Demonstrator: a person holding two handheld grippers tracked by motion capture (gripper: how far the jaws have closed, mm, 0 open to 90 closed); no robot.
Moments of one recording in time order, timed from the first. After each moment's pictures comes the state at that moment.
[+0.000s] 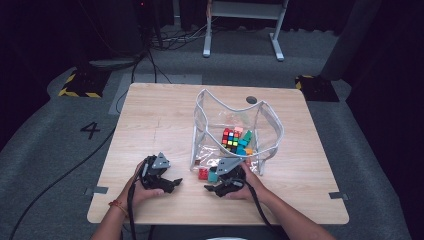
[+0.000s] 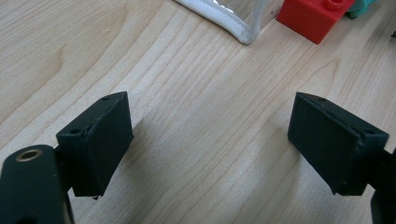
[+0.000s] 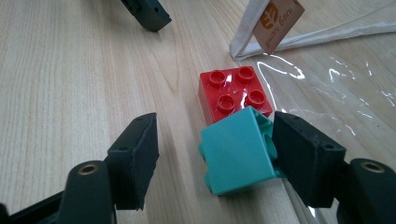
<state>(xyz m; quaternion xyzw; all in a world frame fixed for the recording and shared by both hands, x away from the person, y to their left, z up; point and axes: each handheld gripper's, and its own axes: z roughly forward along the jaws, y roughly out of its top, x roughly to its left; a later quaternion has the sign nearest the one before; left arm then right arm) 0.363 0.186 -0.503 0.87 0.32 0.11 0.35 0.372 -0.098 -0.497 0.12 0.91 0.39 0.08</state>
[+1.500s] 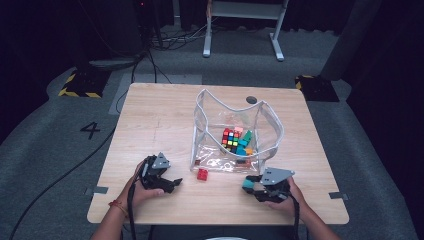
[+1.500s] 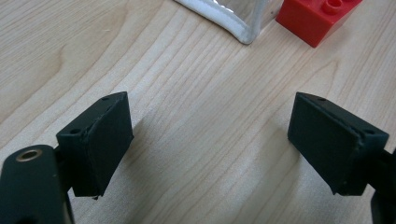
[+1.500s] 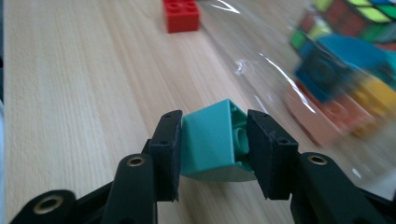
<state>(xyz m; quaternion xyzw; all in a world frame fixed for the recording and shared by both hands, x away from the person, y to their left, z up) 0.363 0.186 -0.502 0.87 0.32 0.11 0.35 0.335 -0.222 -0.479 0.17 0.89 0.41 0.14</state>
